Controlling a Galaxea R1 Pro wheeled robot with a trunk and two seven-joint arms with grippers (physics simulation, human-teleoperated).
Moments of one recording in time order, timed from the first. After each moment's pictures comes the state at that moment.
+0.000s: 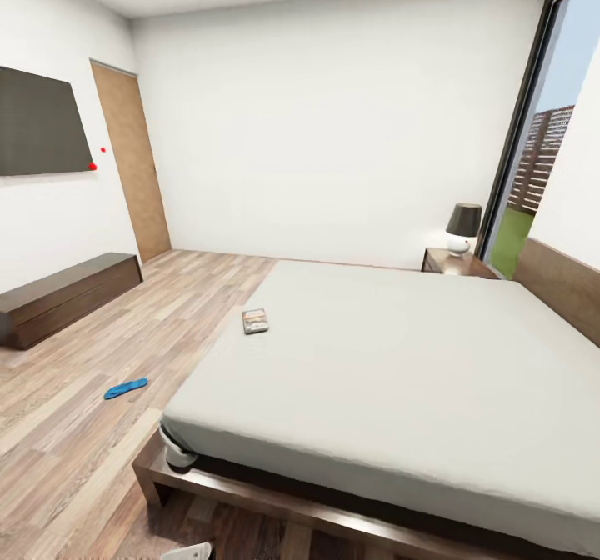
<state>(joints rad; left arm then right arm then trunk) -0.02 -0.09 0.13 -0.76 0.01 -0.19 0.00 0.00 -0.08 -0.23 -0.62 -0.06 -0.01 0.00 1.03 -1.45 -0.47</state>
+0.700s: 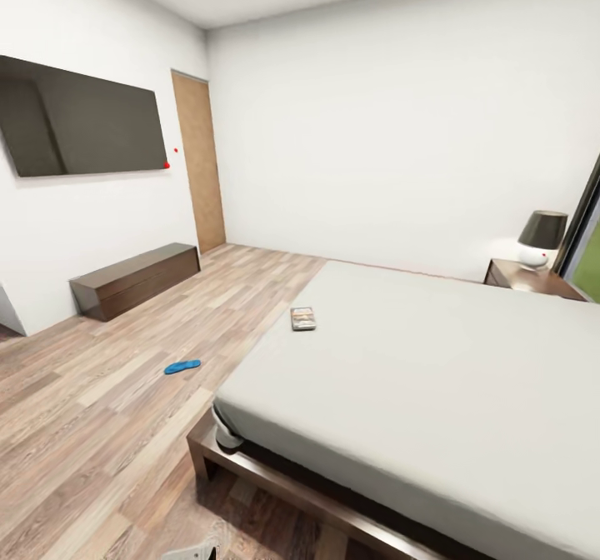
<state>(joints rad) -0.02 -0.09 0.12 -0.75 0.00 -0.19 0.00 0.00 -0.08 -0.23 -0.62 -0.06 -0.01 0.00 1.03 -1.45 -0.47</state>
